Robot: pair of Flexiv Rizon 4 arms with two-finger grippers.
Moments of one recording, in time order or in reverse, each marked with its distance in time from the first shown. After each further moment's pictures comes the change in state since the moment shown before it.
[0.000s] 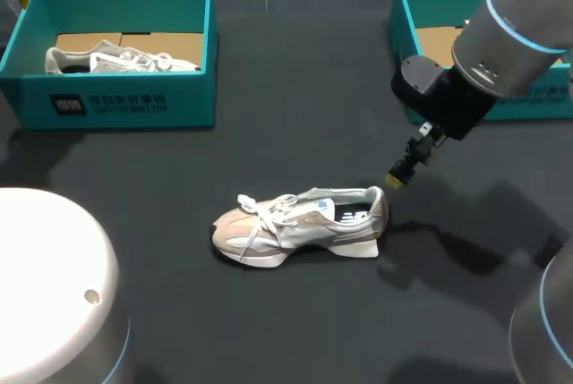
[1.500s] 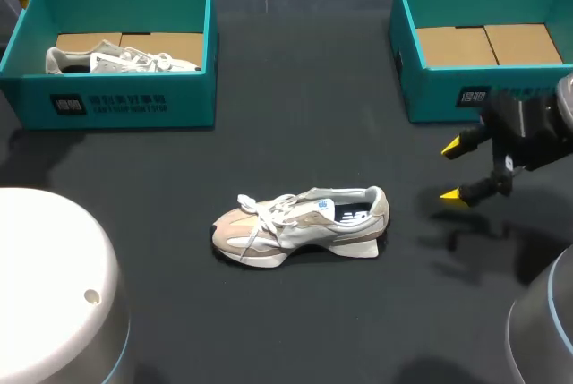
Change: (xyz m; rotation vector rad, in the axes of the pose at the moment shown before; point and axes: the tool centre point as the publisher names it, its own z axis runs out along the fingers) left arm 0.000 0.000 0.000 0.000 0.000 0.000; right arm -0.061 -0.064 0.024 -0.368 0.084 -0.367
